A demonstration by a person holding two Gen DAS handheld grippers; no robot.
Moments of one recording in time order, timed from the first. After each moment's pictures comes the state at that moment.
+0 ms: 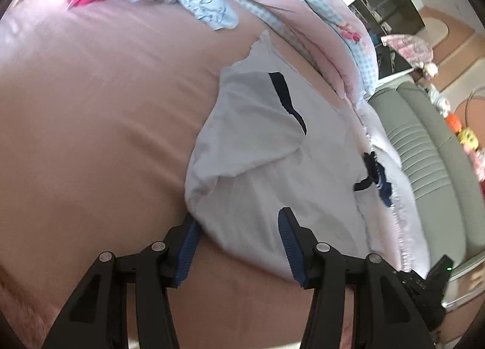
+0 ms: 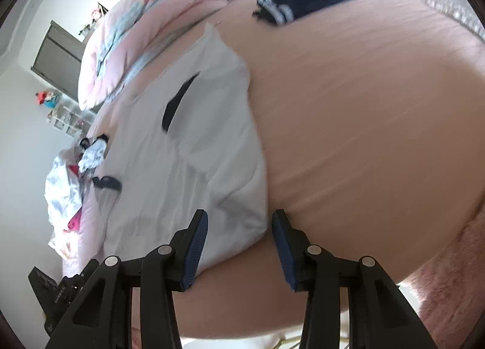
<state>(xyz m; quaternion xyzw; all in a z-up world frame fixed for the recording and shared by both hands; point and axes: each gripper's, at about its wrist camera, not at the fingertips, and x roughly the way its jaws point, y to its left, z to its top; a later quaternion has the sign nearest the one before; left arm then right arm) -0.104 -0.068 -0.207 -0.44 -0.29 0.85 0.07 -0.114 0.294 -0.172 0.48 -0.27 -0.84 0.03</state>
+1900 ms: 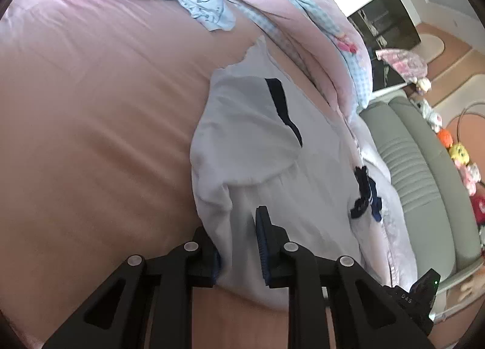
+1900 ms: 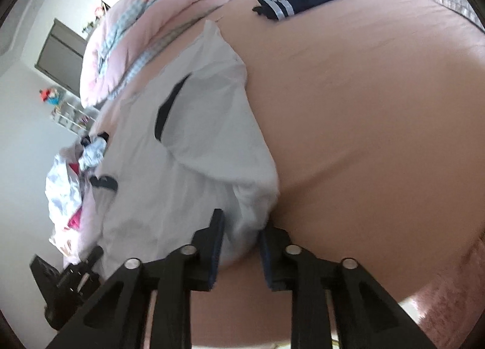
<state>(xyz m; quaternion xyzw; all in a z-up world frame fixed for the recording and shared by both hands) -0.120 -0.069 -0.225 -0.40 -0.33 0.85 0.08 -0.135 0.300 -0.191 0.47 -0.29 -0.83 0.06</state>
